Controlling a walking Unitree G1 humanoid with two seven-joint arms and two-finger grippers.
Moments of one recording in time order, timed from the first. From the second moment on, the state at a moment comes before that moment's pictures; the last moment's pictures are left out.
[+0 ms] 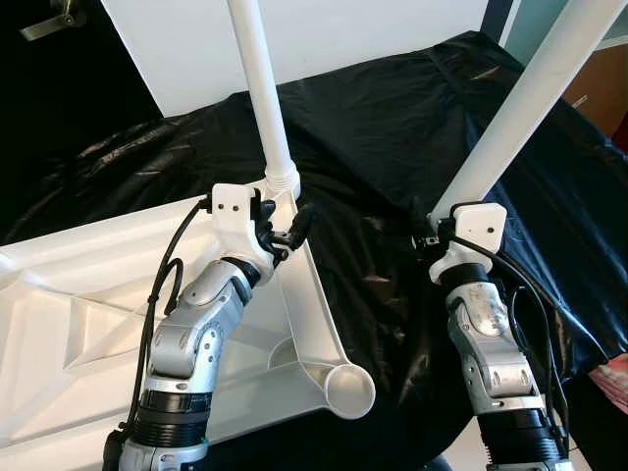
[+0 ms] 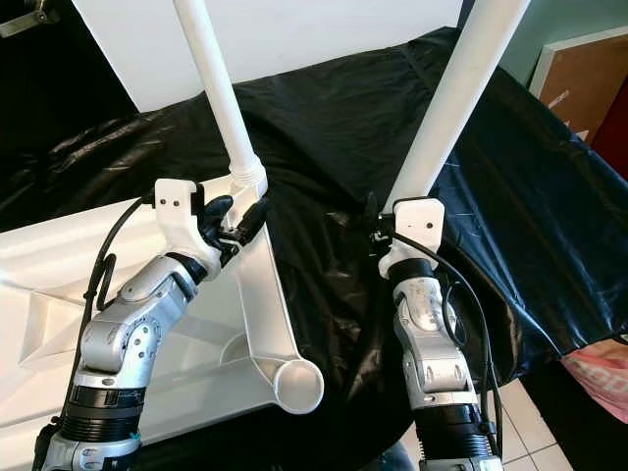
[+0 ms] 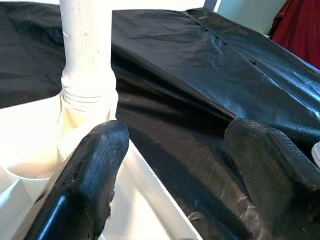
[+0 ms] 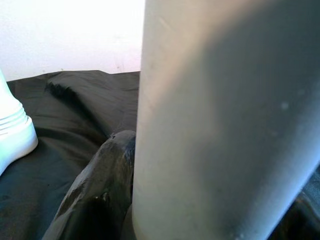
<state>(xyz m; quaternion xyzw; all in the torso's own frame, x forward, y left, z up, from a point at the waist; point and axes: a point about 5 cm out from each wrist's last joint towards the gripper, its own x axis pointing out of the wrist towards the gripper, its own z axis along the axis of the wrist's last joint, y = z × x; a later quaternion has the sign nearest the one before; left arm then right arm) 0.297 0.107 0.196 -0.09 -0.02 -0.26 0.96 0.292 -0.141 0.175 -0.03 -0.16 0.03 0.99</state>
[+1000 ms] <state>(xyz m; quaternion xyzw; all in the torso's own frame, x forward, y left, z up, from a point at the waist) 0.297 0.105 0.196 -0.10 -0.01 -0.26 0.96 0.292 -0.140 0.175 -0.03 -0.16 0.03 0.99</state>
